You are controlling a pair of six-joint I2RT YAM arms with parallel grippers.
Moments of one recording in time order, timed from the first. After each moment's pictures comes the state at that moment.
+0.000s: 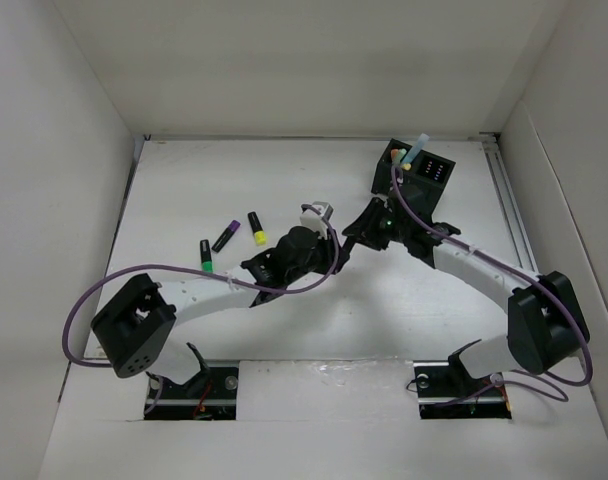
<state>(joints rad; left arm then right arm) -0.92 1.43 0.78 0.24 -0.10 -0.60 0.47 1.42 0.90 -0.12 -0.22 0.95</state>
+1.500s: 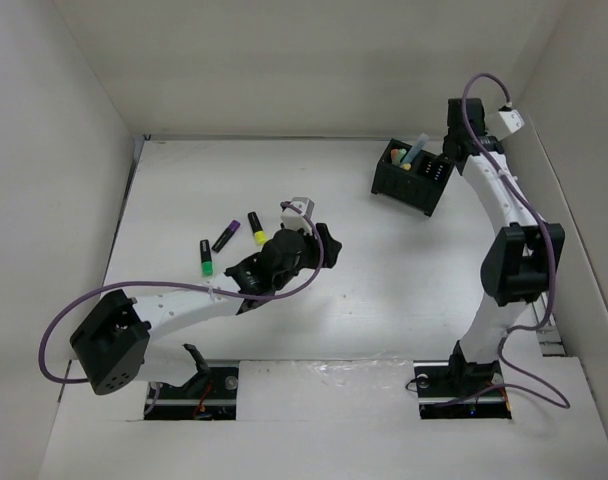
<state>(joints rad) -0.92 1.29 0.73 0.24 -0.28 -0.60 0.06 1.82 1.71 -0.49 0.64 0.95</state>
